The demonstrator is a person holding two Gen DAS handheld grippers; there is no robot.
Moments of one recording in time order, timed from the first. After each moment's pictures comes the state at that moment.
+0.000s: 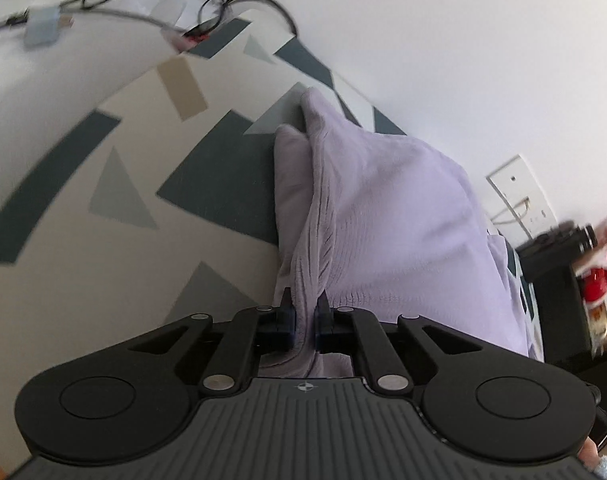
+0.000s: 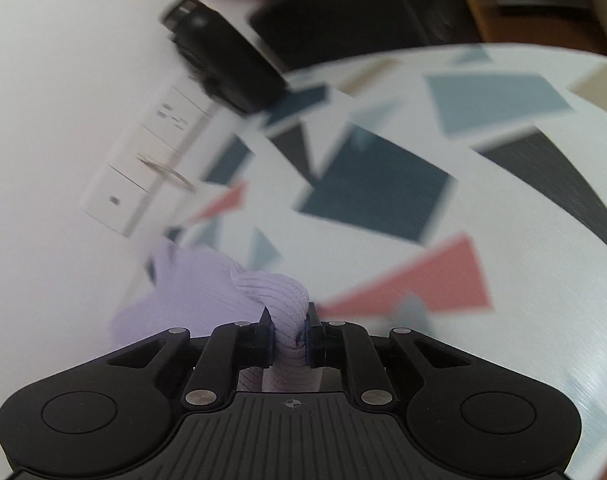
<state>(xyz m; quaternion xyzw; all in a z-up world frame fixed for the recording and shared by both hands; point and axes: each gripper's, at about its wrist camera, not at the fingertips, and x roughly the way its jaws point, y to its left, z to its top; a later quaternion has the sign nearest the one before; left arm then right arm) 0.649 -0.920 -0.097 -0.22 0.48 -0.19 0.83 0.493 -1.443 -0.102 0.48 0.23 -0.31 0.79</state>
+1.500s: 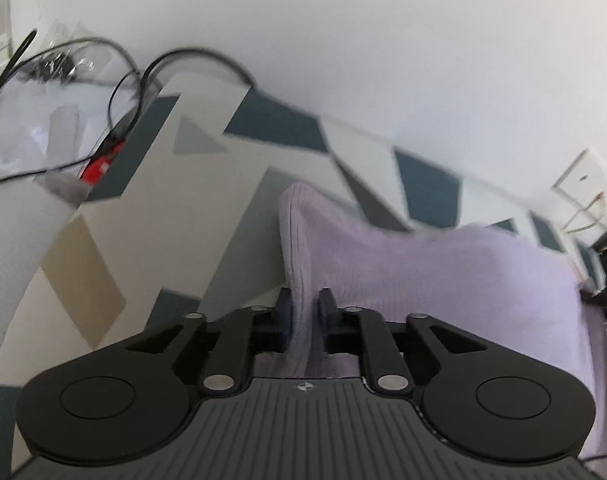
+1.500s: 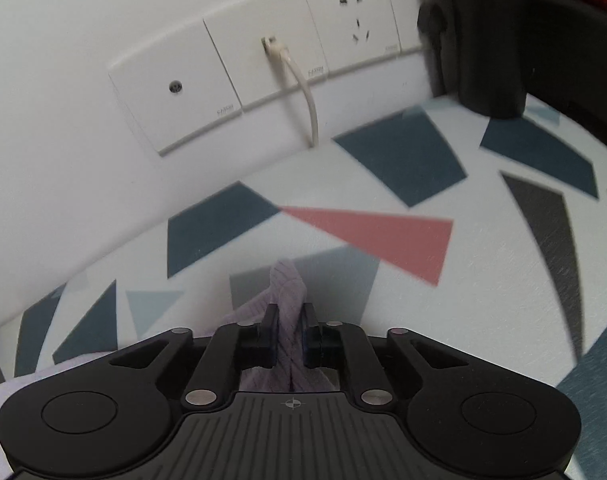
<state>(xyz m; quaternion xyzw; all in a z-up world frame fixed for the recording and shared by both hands) 0.814 -0.999 -0.103 -0.09 0.46 -0.16 0.87 0.772 -1.483 -0.117 0.29 0.35 -0.23 0.87</state>
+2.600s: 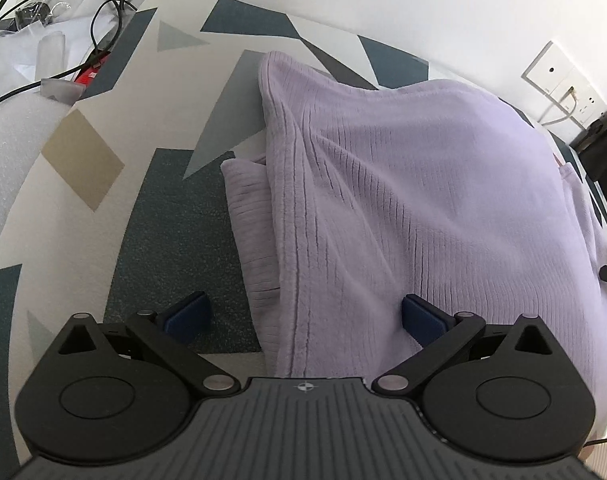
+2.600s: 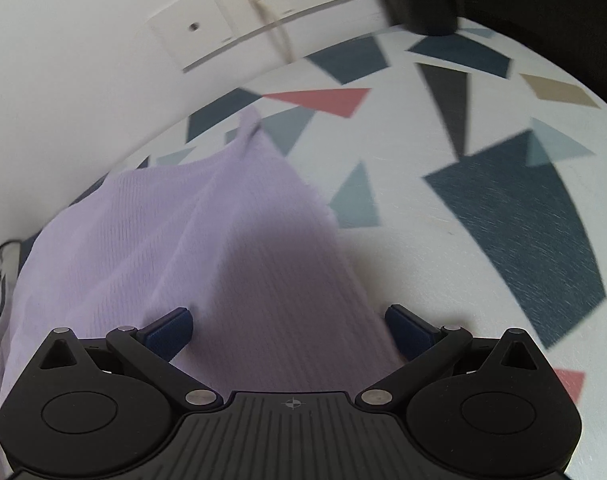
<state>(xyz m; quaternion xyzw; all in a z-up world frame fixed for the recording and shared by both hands) 0.747 -0.994 -0.122 -0.02 0.53 -0.22 0.82 0.626 -1.434 -0.111 0.29 0.42 -0.14 0.85</state>
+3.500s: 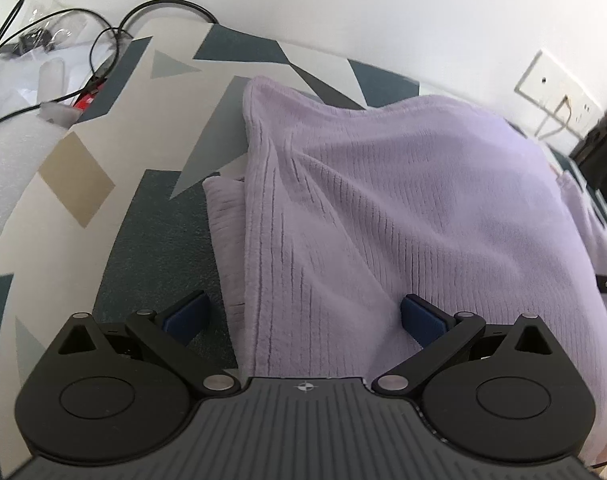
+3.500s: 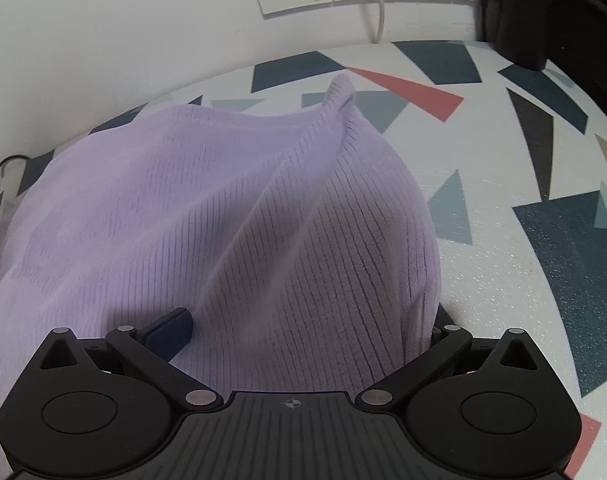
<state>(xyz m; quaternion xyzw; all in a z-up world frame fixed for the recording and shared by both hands) 0.735 -1.006 -0.122 -0.03 0.48 -0.22 0.85 0.664 -1.393 -0.111 0.20 0.46 -0.13 0.85</state>
